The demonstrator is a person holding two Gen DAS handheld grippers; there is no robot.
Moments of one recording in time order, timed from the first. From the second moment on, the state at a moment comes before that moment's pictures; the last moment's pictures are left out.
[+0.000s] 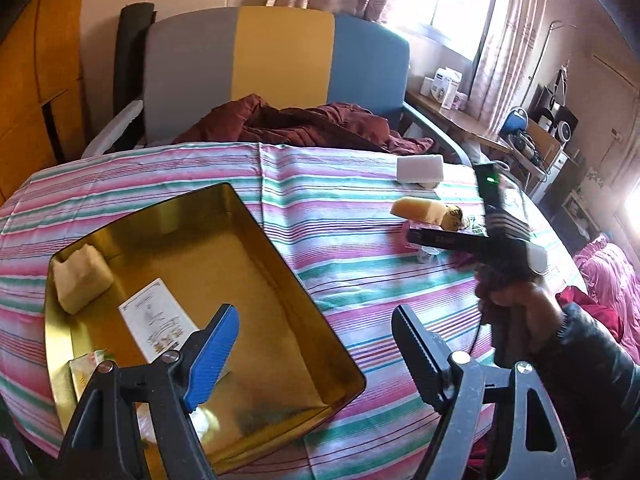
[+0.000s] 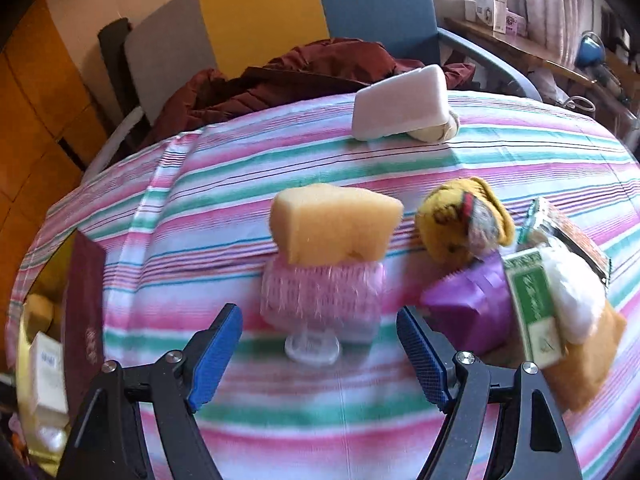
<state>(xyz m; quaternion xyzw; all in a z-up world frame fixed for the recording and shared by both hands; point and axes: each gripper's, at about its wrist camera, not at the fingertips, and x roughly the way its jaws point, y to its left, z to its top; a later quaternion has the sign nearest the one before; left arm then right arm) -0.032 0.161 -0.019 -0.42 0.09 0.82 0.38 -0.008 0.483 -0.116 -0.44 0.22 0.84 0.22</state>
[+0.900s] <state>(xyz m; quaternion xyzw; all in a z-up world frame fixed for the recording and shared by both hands) -0.049 0.329 -0.084 -0.54 0.06 0.65 0.53 0.074 0.430 -0.123 -0.50 0.11 0.86 0.00</state>
